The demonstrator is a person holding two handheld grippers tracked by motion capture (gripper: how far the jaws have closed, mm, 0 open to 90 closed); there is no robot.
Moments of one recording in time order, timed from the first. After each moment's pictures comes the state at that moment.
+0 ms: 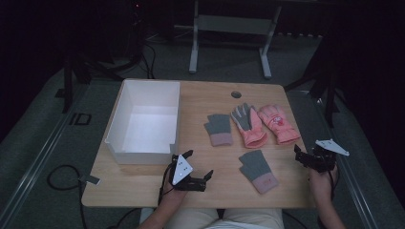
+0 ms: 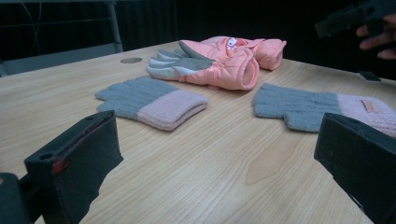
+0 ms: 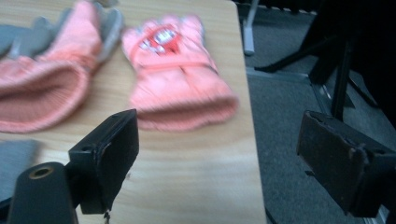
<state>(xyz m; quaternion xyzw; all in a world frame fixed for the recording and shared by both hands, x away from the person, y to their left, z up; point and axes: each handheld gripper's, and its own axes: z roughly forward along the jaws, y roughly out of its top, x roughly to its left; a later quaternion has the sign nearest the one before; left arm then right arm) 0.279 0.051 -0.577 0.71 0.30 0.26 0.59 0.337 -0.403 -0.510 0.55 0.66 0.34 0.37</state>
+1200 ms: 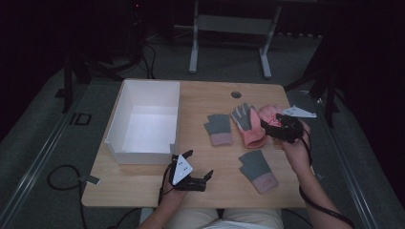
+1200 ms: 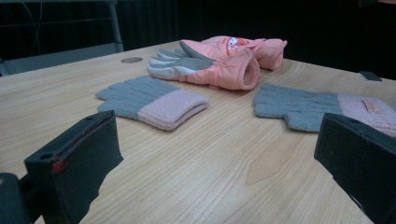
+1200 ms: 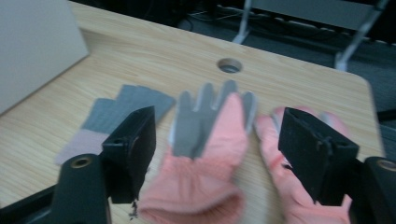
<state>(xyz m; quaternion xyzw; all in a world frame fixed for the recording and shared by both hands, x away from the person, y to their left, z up) 0.279 0.051 -0.577 0.71 0.30 0.26 0.59 0.399 -0.291 -0.444 0.44 0.75 0.41 0.28</state>
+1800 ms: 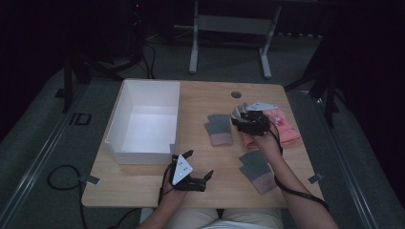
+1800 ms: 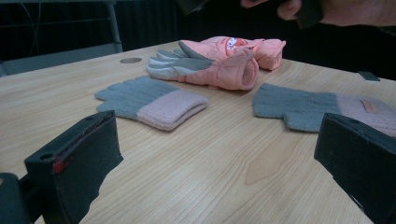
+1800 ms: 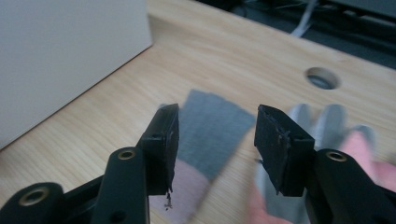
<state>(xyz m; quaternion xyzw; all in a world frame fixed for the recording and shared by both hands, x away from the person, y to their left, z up) 0.279 0.051 -0.577 0.71 0.29 0.25 0.59 0.436 -0.208 -0.470 0.38 0.80 0.40 0.22</state>
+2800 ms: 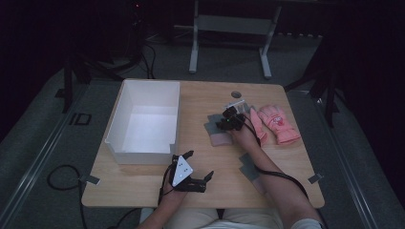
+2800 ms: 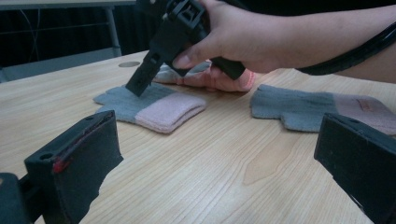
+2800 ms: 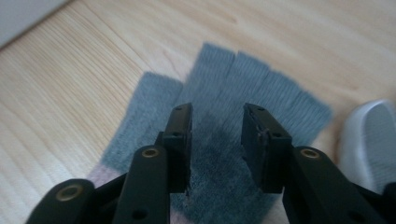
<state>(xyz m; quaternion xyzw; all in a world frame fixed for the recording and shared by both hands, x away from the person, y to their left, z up) 0.277 0.051 -0.577 0.71 0.29 0.26 0.59 0.510 -0.159 -0.542 0.39 0.86 0.30 0.15</state>
